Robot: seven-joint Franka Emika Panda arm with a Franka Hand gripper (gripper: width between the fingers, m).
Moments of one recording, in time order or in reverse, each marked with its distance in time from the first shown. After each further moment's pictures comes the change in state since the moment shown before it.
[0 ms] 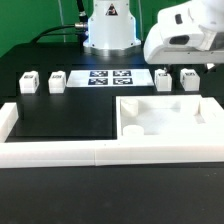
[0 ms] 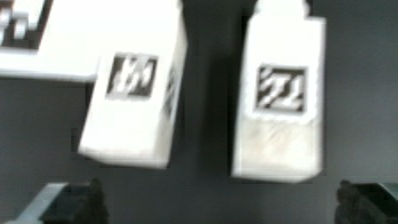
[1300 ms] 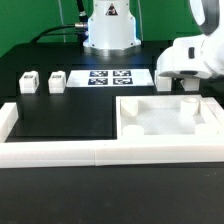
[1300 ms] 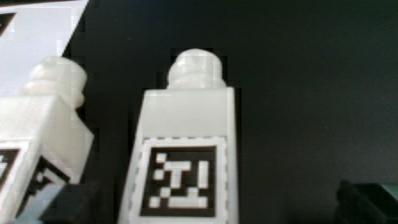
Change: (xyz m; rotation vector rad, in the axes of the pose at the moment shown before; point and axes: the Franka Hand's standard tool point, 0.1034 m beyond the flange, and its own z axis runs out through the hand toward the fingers) arm 0.002 -0.026 0.051 -0.012 -0.206 0.061
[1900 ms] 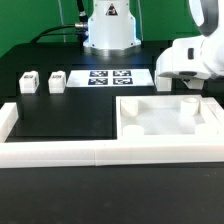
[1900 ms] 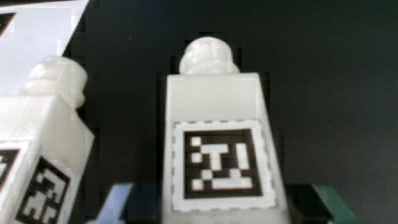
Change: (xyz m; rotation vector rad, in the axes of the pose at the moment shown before) arm 0.000 0.001 0.000 0.001 -0.001 0.001
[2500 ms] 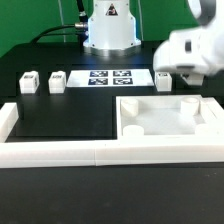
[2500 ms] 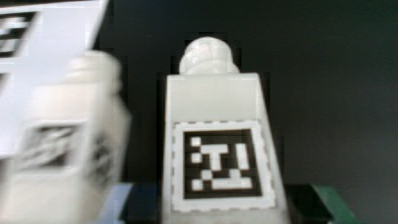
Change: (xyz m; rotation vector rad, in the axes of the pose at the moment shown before) arm -0.007 0.020 -0.052 0.038 0.060 0.002
